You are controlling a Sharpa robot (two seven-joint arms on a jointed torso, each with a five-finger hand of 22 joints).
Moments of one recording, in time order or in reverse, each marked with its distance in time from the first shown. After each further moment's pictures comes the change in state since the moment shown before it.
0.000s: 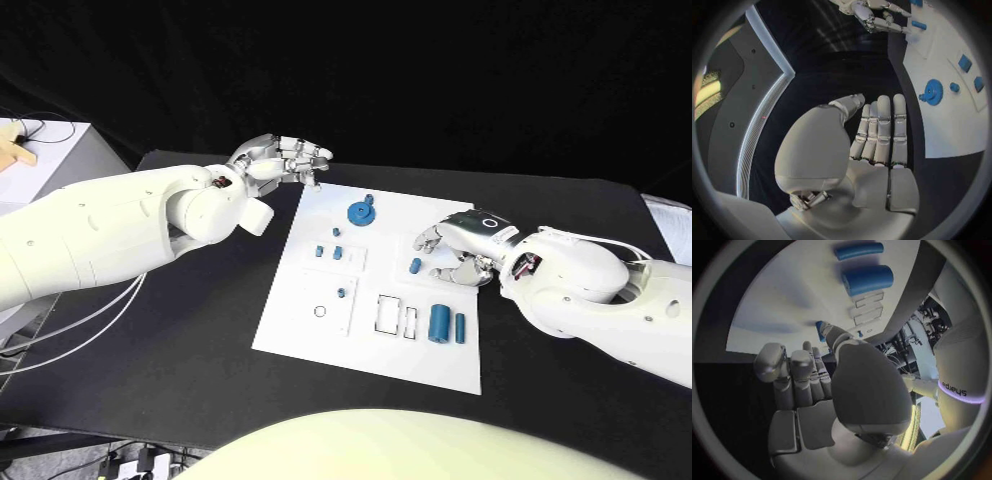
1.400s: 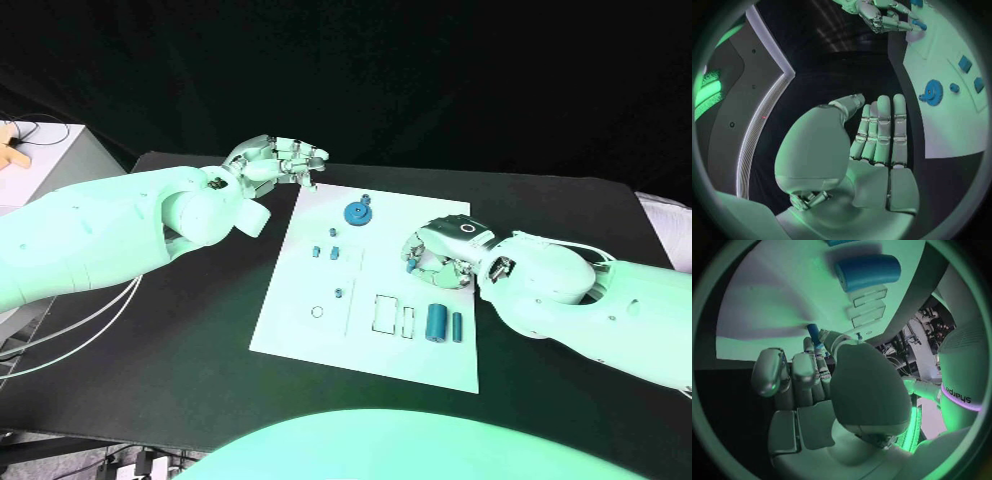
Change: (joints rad) left arm 0.000 -0.001 0.000 0.002 0.000 0.000 -0.001; left_hand 0.000 0.000 0.000 0.000 0.000 -0.001 0.001 -0.003 0.000 0.000 0.000 0.000 0.000 0.000 0.000 0.000 0.000 0.000 0.000 0.000 0.000 0.000; right arm -0.028 0.064 -0.002 -0.037 -0.006 -0.010 -0.023; right_hand 0.003 -0.011 0.128 0.083 0.000 0.105 0.002 0.039 0.004 0.122 -0.014 0.001 0.000 0.056 -0.012 0.054 0.086 -0.015 0.046 -0.014 0.112 -0.001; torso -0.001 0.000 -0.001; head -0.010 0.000
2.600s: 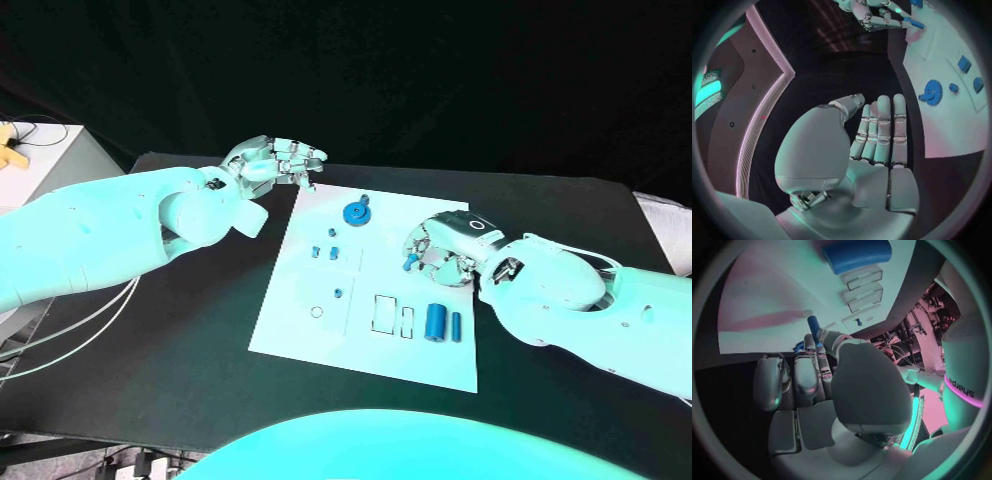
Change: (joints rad) left arm 0.000 -0.003 0.000 0.001 0.000 0.002 -0.004; left_hand 0.000 0.000 -0.003 0.003 0.000 0.000 0.000 0.000 -0.001 0.000 0.000 0.000 -0.002 0.000 0.000 0.000 0.000 0.000 0.007 0.000 -0.009 -0.004; right arm 0.002 -0.045 0.006 0.085 0.059 -0.110 -0.070; right_hand -0.002 0.043 0.113 -0.064 -0.105 0.087 -0.042 0.071 0.025 0.133 -0.021 -0.016 0.033 0.027 -0.034 0.047 0.072 -0.016 0.028 -0.022 0.136 0.000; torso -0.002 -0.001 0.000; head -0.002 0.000
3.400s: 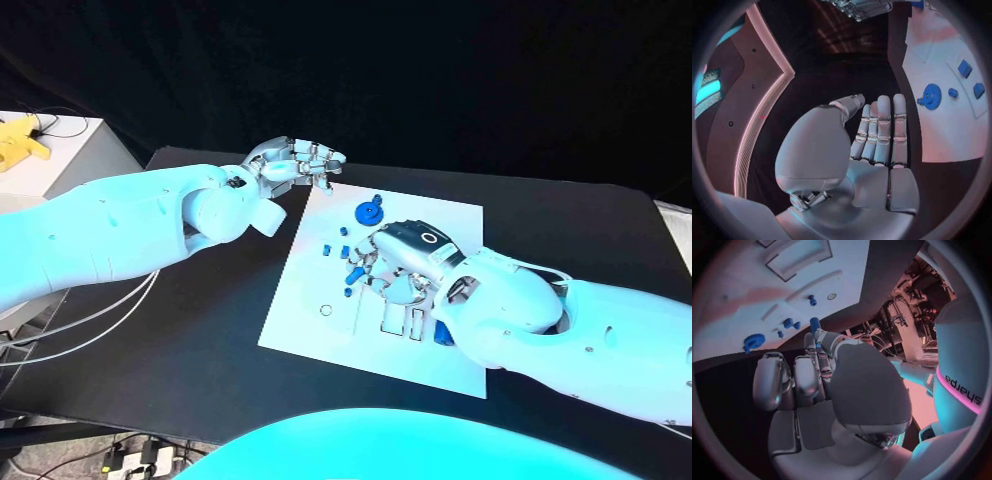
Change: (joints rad) left arm -0.006 0.018 0.000 -0.006 0.000 0.007 -0.004; left_hand 0.005 0.005 -0.001 0.001 0.000 0.000 0.000 0.000 0.000 0.000 0.000 0.000 -0.001 0.000 0.000 0.000 0.000 0.000 0.000 0.000 -0.001 -0.003; right arm -0.034 0.175 0.012 0.053 -0.027 -0.029 0.011; right_hand 0.013 0.013 0.012 -0.010 0.007 -0.007 -0.009 0.004 0.000 0.016 -0.009 -0.011 0.004 -0.004 -0.004 0.000 -0.006 0.000 0.000 0.000 -0.004 0.000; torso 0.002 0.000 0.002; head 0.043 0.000
